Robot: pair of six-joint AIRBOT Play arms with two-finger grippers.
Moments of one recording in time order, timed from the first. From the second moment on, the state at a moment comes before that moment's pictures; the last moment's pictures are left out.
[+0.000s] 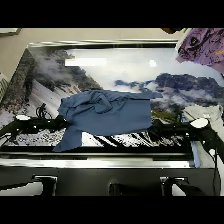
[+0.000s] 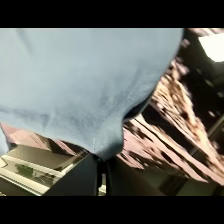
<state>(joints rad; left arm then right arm) 0.23 -1.44 0.72 0.59 -0.94 -1.12 -0.18 -1.10 0.62 -0.72 1.09 1.32</state>
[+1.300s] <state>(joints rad) 0.22 -0.81 1.96 1.31 -1.31 -1.71 -0.18 -0.81 2.05 -1.26 1.34 1.52</state>
